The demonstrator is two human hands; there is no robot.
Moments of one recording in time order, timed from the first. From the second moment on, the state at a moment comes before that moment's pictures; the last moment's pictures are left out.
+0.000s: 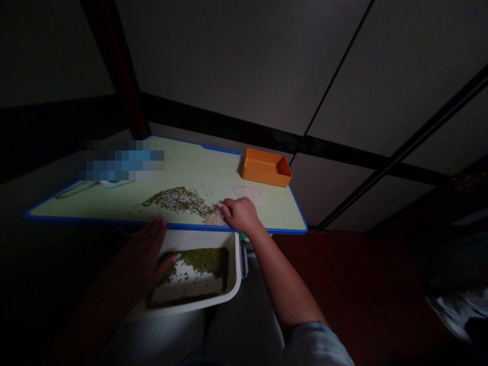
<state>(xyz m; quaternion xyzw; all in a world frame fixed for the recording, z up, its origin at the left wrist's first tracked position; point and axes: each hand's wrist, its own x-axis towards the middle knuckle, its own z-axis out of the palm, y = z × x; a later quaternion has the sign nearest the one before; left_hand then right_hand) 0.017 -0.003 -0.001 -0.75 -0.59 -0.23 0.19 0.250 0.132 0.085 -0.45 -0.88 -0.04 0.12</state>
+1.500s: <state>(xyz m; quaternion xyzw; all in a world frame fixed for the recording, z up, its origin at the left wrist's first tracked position) 0.011 0.004 -0.010 -0.75 -0.58 -0.24 0.23 0.289 0.144 0.084 -0.63 -0.74 -0.07 0.20</state>
